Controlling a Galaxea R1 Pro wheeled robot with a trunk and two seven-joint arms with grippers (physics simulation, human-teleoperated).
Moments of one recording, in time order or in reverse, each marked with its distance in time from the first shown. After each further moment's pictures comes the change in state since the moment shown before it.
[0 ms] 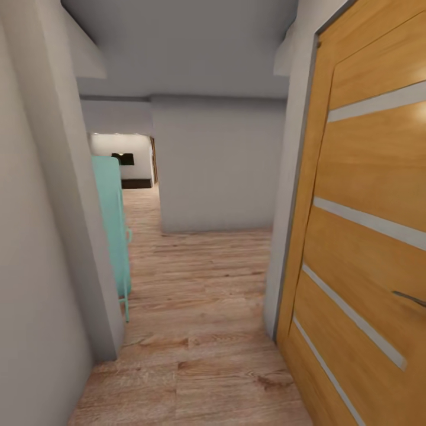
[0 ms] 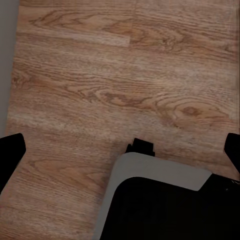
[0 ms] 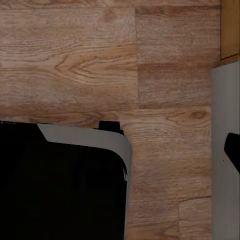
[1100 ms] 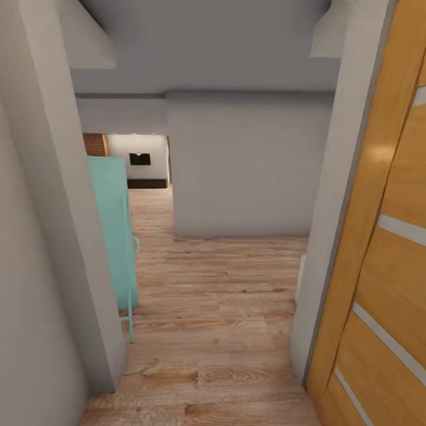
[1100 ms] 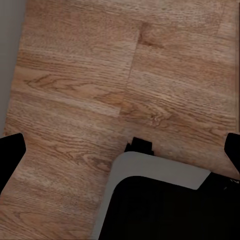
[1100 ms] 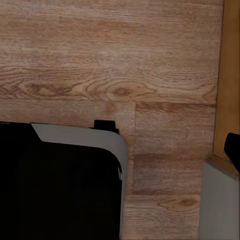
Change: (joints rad) left arm 0.000 -0.001 0.000 0.000 0.000 0.003 -0.002; right arm 0.000 -0.003 0.000 0.000 -0.003 0.003 -0.013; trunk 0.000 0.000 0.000
